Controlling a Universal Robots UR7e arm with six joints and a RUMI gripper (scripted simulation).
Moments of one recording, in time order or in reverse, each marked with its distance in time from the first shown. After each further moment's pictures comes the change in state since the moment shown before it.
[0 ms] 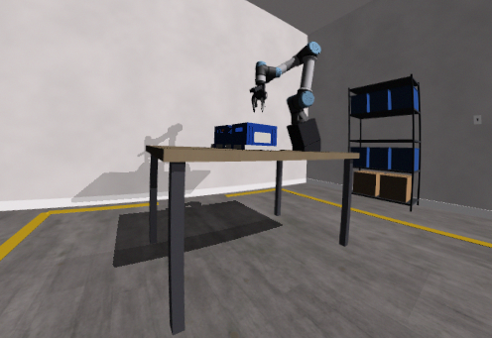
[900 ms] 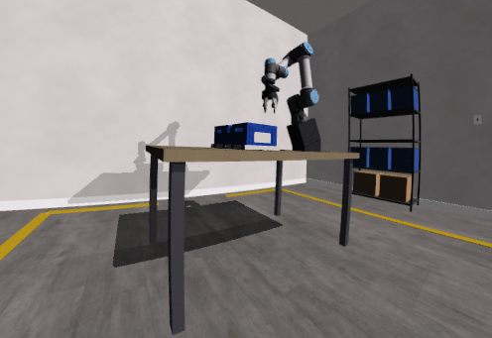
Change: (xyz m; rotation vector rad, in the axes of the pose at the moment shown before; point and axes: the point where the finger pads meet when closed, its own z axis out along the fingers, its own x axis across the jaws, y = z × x) arm -0.112 -0.048 0.021 0.001 -0.002 -0.822
